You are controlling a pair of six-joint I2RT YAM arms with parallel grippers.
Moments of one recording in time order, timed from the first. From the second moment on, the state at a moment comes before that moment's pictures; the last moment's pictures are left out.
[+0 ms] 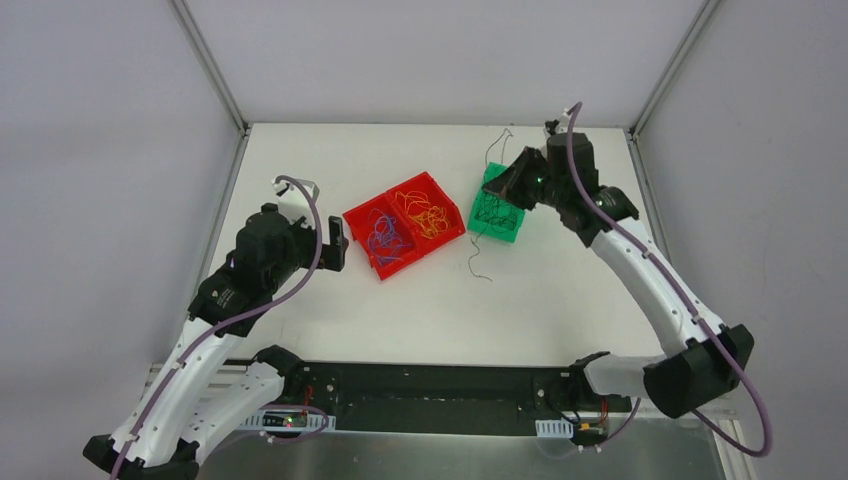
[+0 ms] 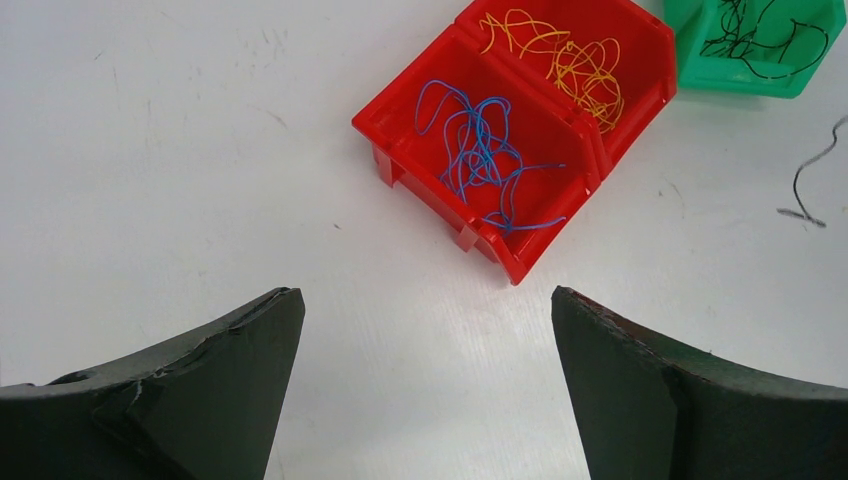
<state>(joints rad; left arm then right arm) -0.47 0.71 0.93 -0.67 -0.19 -0.13 0.49 1.24 1.25 -0.55 -0.13 0.83</state>
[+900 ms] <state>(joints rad) -0.47 0.68 0.87 -0.62 -0.19 -0.11 0.19 1.68 1.30 -0.34 -0.13 0.68</state>
